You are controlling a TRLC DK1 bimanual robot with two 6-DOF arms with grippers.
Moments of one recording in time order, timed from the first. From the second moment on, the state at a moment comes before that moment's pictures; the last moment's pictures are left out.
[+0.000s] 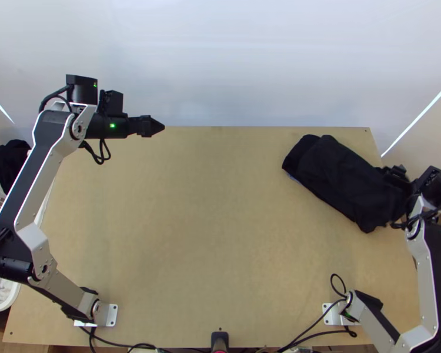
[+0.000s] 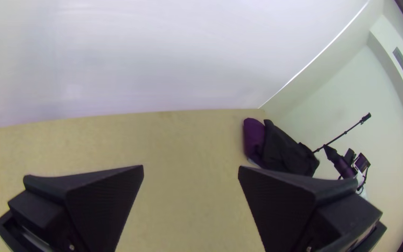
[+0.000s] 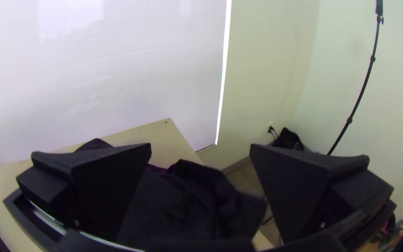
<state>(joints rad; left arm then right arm) -0.12 1.70 1.85 -0.85 0.52 -0.14 -0.40 1.02 0.81 -0.12 0.13 0.04</state>
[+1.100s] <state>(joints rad) 0.04 1.68 1.85 -0.89 0.50 -0.16 -0.29 1.51 0.72 0.26 0.13 0.30</state>
